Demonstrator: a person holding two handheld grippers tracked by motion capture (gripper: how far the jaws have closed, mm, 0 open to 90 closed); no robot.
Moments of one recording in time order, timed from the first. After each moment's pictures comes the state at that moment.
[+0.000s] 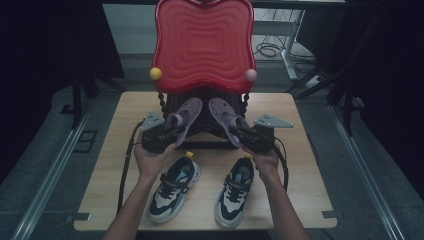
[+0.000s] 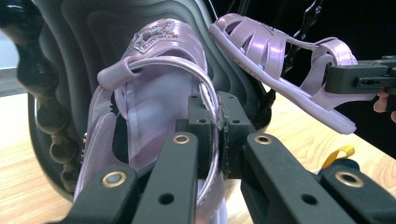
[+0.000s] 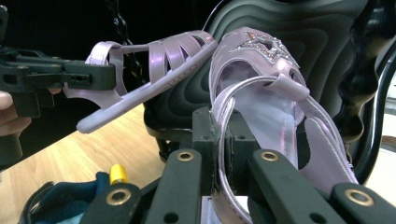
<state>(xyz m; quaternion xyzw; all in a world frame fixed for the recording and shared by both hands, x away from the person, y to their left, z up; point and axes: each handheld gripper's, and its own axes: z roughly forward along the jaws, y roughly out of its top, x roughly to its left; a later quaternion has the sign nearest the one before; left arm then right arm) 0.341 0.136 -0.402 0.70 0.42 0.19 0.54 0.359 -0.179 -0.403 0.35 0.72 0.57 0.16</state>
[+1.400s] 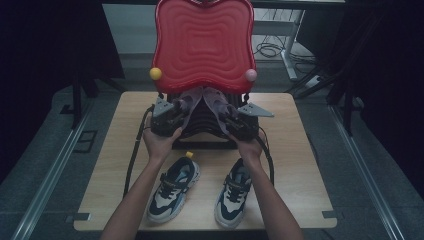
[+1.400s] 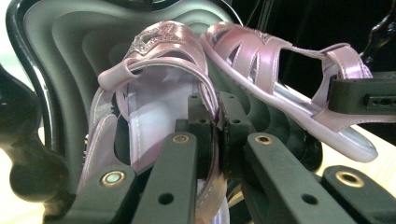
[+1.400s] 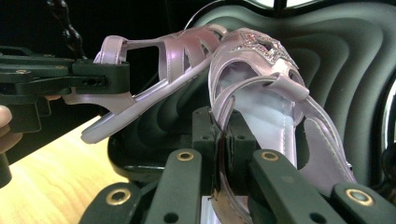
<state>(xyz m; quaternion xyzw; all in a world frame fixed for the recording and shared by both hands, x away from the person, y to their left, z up) 0.391 0.122 -0.402 0.70 0.42 0.25 0.53 0.394 -0.139 -0.403 0.38 0.71 0.56 0.21</state>
